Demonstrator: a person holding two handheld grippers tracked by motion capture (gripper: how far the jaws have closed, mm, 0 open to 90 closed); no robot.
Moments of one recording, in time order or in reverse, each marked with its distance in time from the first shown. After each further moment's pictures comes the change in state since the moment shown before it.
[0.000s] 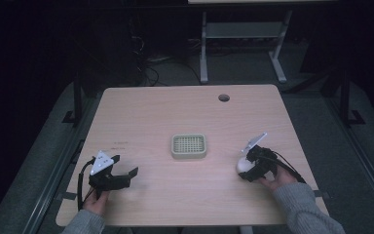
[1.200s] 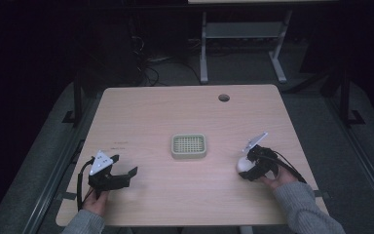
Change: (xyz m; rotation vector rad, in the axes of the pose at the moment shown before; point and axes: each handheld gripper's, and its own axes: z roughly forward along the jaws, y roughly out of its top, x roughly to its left) left arm 0.000 0.000 -0.001 -0.006 0.010 -0.002; right arm -0.003 0.000 0.000 -0.007 0.005 -0.014
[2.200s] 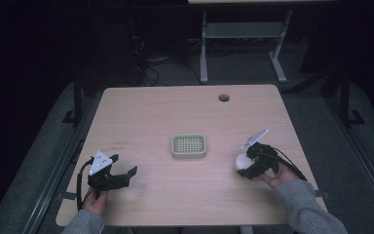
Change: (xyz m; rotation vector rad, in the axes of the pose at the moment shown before) left arm 0.001 0.000 -0.001 -0.006 0.008 -0.003; right arm 0.006 0.013 -0.019 -0.032 0.015 -0.027
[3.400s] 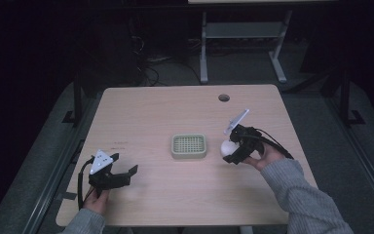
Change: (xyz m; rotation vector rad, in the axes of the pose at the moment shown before) left arm -0.001 0.002 0.002 -0.008 0.007 -0.004; right arm 0.005 0.075 -0.019 0.014 0.025 -0.115
